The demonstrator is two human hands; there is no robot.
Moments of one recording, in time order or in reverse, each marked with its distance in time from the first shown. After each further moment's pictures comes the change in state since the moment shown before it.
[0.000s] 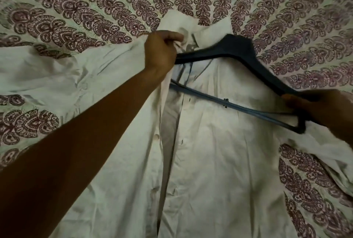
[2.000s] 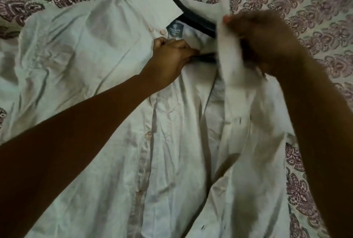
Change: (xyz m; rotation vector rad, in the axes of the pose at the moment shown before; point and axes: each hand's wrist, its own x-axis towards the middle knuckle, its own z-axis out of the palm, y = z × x) left_hand -0.020 -0.042 0.038 0.597 -0.398 0.638; right_hand 0.094 -0.084 0.069 0.531 -0.126 -0.247
